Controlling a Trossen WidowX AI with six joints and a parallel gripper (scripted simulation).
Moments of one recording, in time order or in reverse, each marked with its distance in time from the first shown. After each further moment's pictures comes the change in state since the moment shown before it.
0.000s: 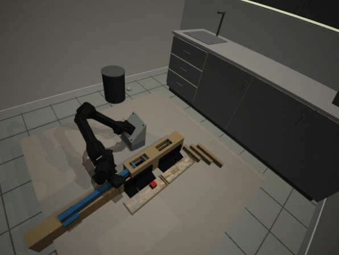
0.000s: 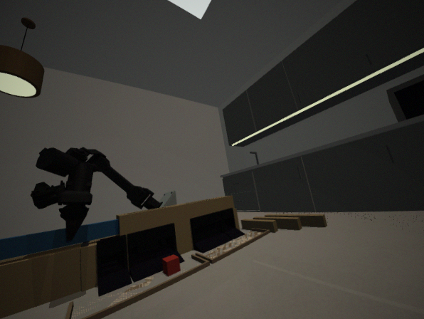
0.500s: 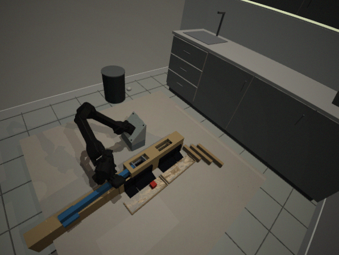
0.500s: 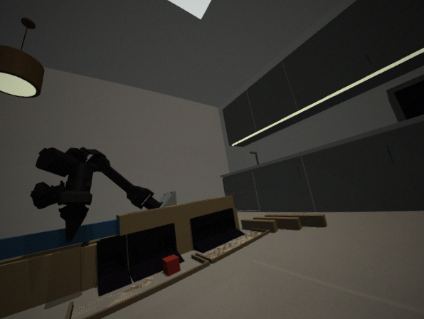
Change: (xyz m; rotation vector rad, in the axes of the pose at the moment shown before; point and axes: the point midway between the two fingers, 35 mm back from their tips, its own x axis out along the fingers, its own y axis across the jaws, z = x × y) arm 0.000 0.000 0.000 -0.001 0.001 -0.002
